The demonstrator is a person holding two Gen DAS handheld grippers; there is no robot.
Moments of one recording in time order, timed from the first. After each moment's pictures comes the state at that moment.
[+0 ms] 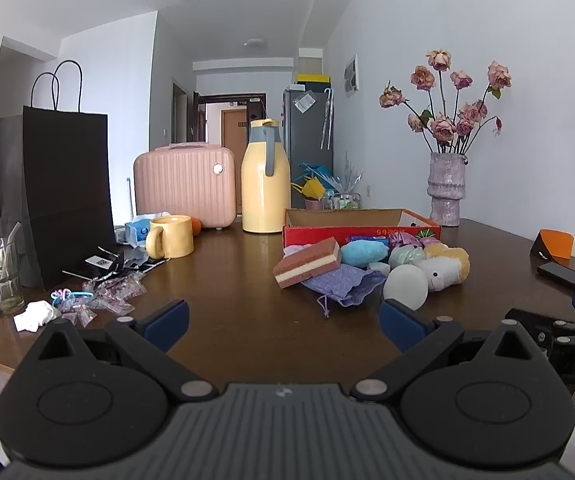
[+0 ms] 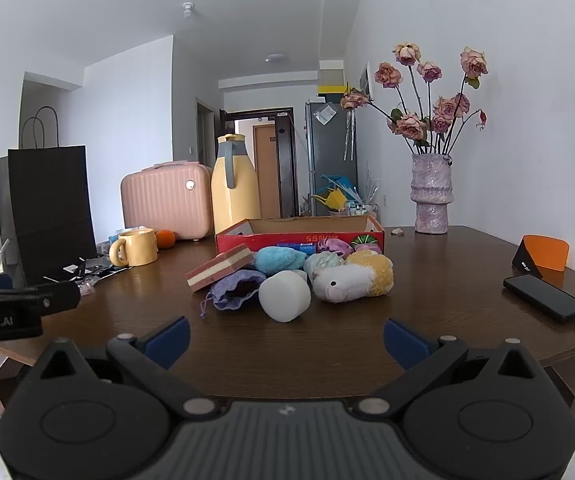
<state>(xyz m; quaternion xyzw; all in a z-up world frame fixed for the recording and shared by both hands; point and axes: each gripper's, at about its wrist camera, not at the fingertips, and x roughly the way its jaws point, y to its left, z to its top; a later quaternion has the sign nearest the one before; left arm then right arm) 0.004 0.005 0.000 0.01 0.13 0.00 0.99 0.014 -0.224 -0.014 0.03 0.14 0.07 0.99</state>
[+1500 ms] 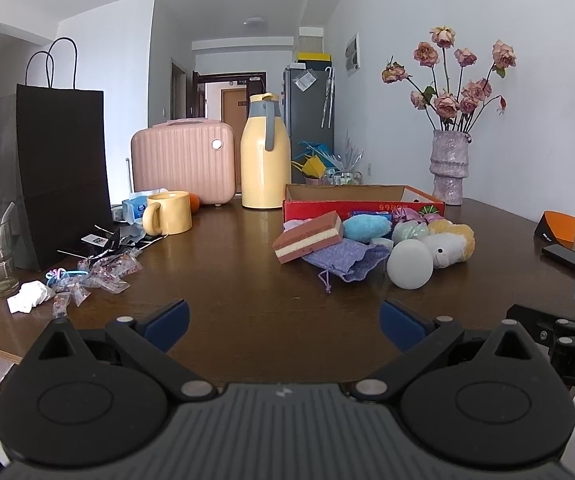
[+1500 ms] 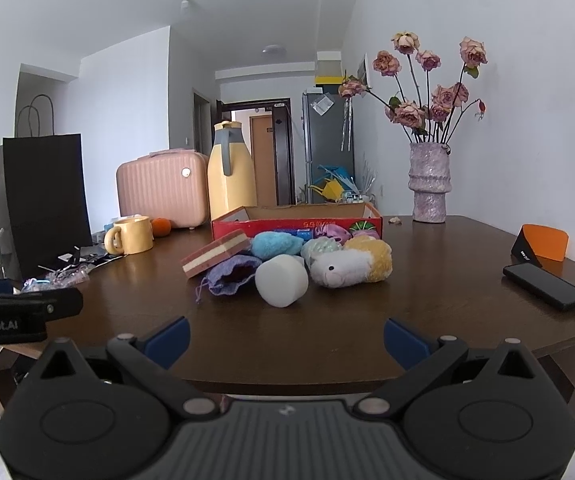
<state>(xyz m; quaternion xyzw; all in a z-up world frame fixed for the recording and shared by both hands) 0.019 0.003 -0.016 0.01 0.16 0.00 0.99 0.018 -0.219 -0.027 0.02 0.15 0.07 0.99</state>
